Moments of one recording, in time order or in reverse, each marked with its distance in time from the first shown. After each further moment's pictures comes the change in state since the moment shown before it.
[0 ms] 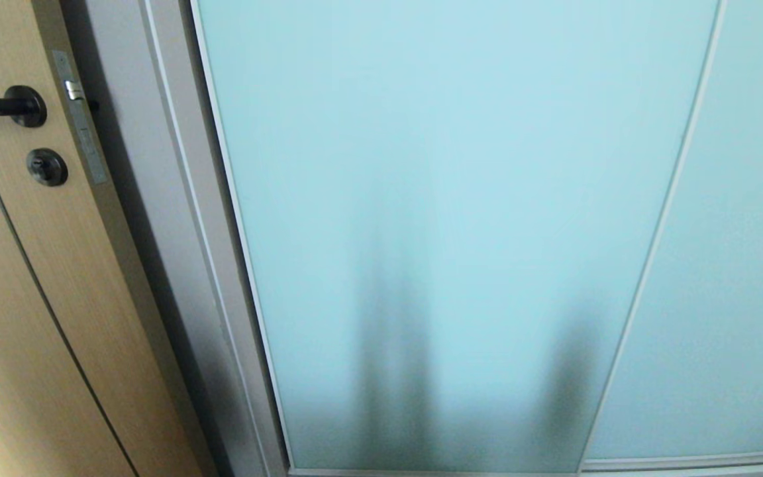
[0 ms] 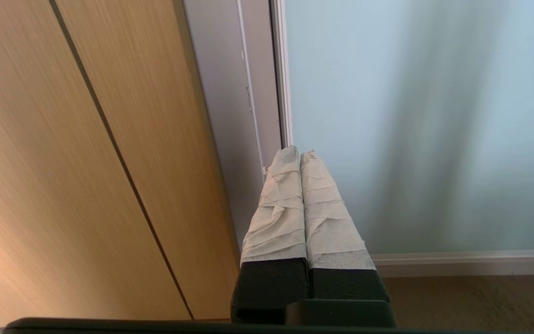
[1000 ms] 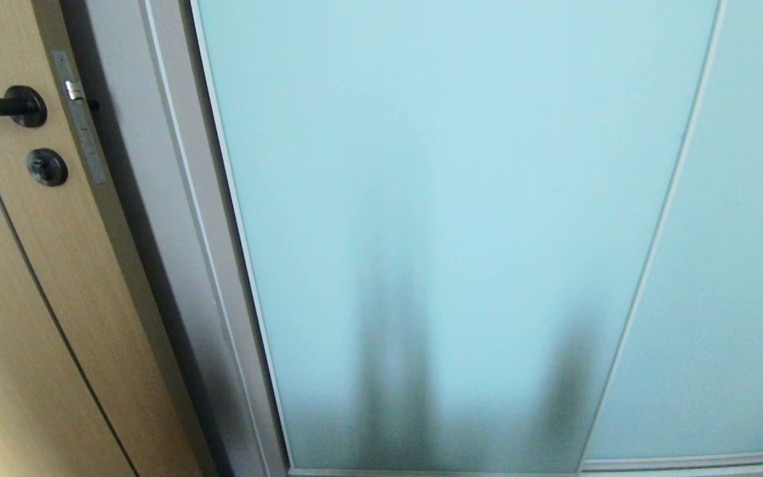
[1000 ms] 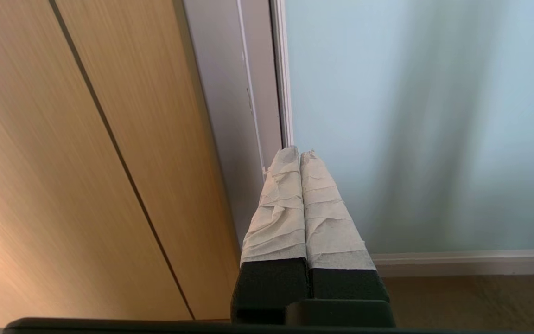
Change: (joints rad) left arm 0.000 0.000 0.000 0.001 0.004 0.002; right arm 0.000 0.000 0.000 0.000 0.000 0.000
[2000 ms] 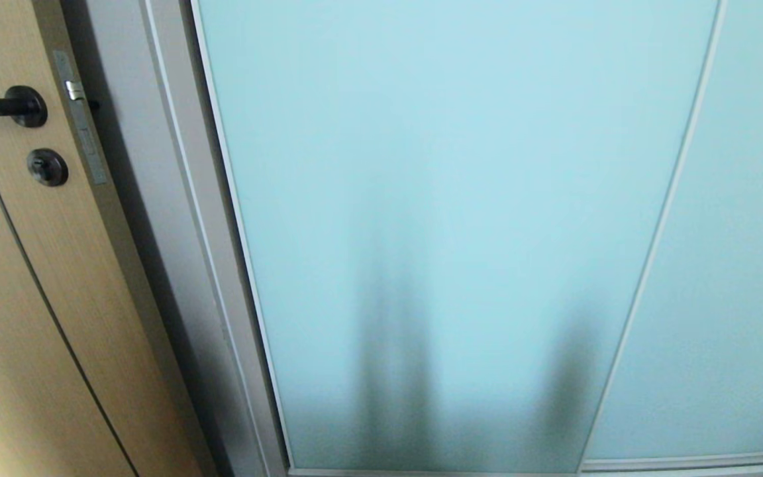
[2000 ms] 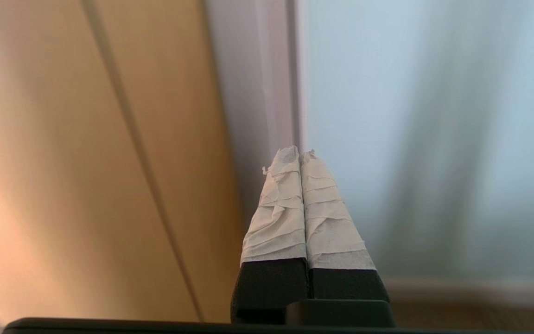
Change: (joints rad) left arm 0.003 0.112 -0.250 0.072 0.080 0.001; right arm 0.000 0.000 0.000 0.000 0.000 0.000
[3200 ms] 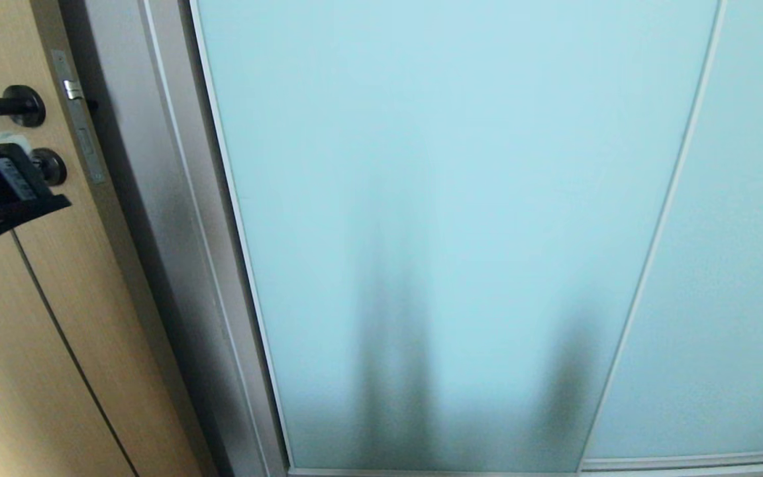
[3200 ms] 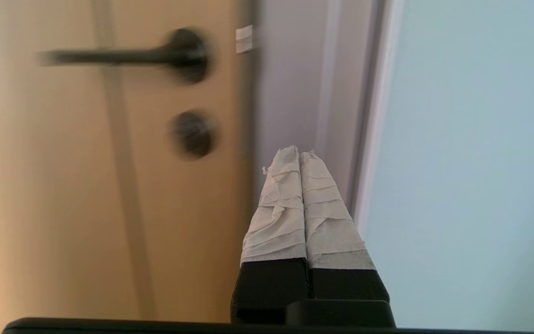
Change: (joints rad) left arm -0.059 1.145 -0.484 -0.871 0.292 -0.014; right arm 0.000 0.000 0.000 0.000 0.000 0.000
